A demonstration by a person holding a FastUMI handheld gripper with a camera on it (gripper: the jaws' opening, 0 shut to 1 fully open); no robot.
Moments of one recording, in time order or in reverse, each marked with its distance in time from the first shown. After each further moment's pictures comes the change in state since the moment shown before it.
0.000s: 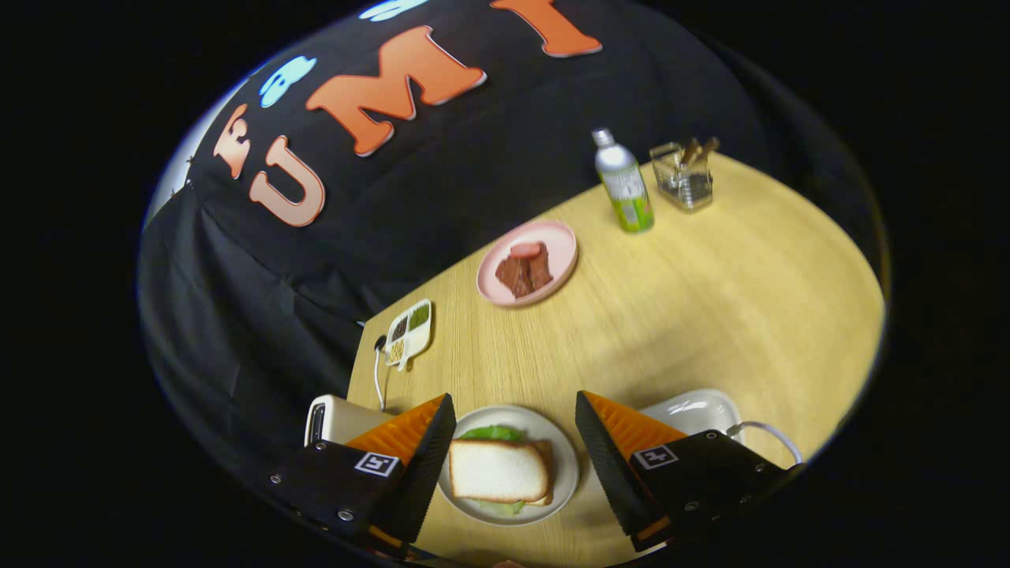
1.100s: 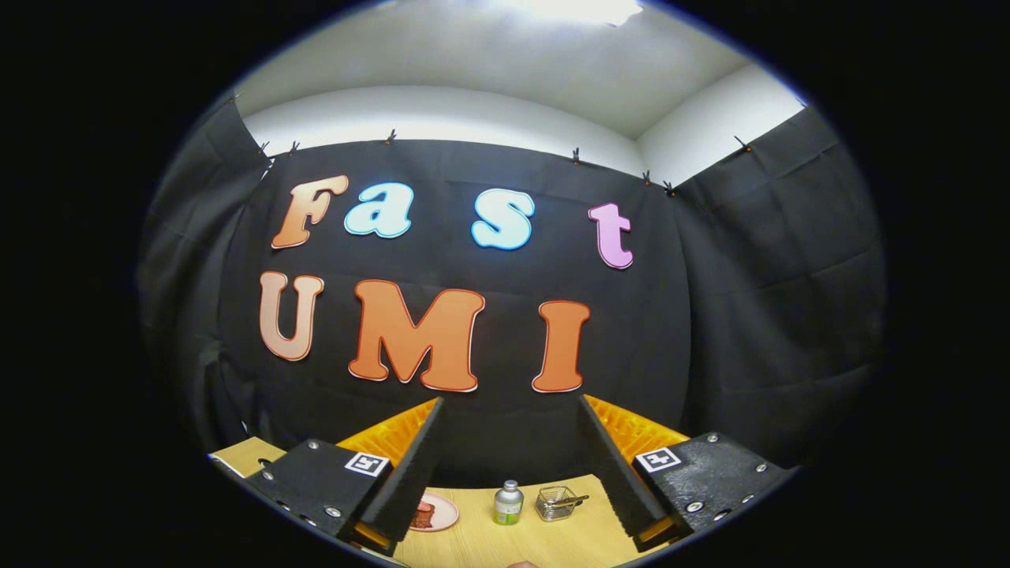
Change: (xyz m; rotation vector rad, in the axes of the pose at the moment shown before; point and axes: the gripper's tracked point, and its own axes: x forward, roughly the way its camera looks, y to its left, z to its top) arm -0.193 0.038 0.253 -0.466 -0.951 -0.287
